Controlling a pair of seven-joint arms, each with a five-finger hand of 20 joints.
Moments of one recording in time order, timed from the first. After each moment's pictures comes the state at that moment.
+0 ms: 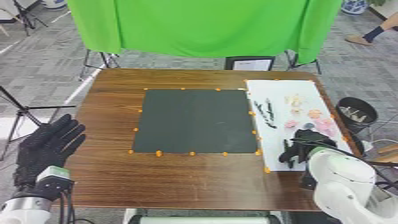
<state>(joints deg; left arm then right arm) 139.8 -50.2 -103.6 -126.1 16.6 15.4 25.6 -101.0 -45.4 75.8 -123.4 -120.2 -28.4 54.3</state>
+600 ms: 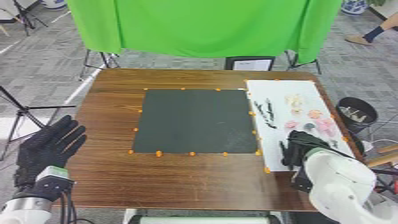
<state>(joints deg) 139.9 -50.4 -103.5 -126.1 14.3 14.8 25.7 -103.1 -48.6 77.0 -124.0 -117.3 -22.7 52.8</state>
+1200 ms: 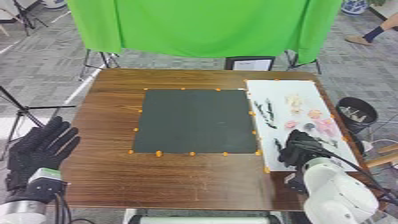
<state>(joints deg) 142.0 -50.4 -105.3 -126.3 11.2 14.7 28.2 -108.0 -47.1 76.2 -125.7 -117.9 -4.9 49.0</state>
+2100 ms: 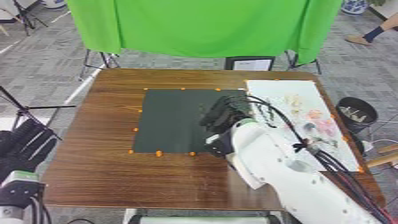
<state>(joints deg) 147.9 -49.1 -111.2 -127.7 5.1 17.1 33.4 -68.8 -61.2 43.1 -113.1 -95.0 13.0 52.6</state>
